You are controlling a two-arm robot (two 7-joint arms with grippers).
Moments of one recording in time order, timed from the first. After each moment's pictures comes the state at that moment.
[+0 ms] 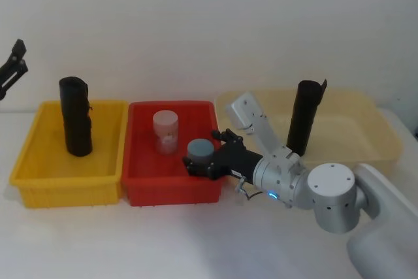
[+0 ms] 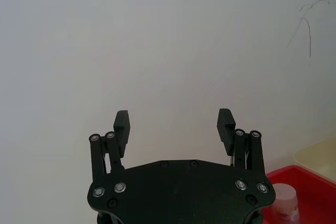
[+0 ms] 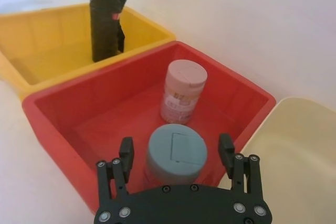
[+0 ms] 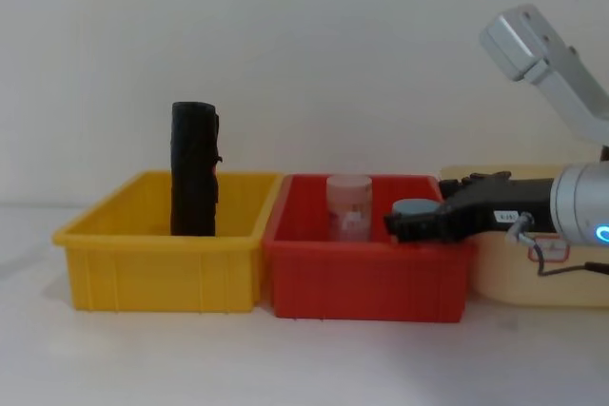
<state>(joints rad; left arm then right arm) -0.28 0.38 0.15 -1.69 -0.27 -0.19 -0.18 0.53 0.28 -0.43 -1.22 0.11 0.17 0.43</state>
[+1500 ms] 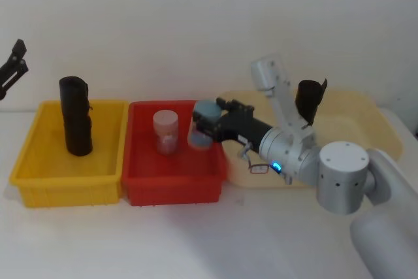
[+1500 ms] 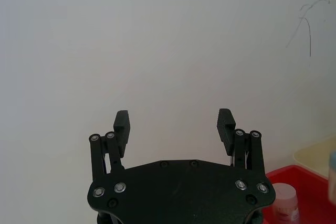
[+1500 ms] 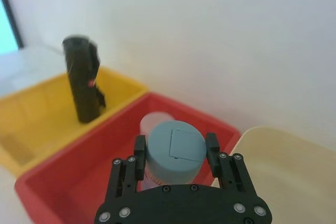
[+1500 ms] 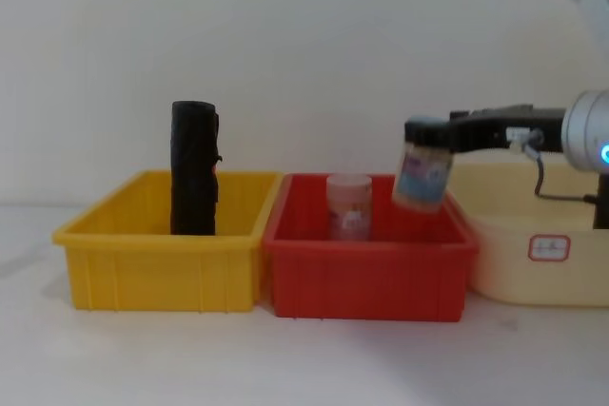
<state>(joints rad) -0.28 0.38 0.15 -1.69 -0.27 -0.19 -0.18 0.53 0.23 -0.33 -1.29 0.22 0.21 0.38</state>
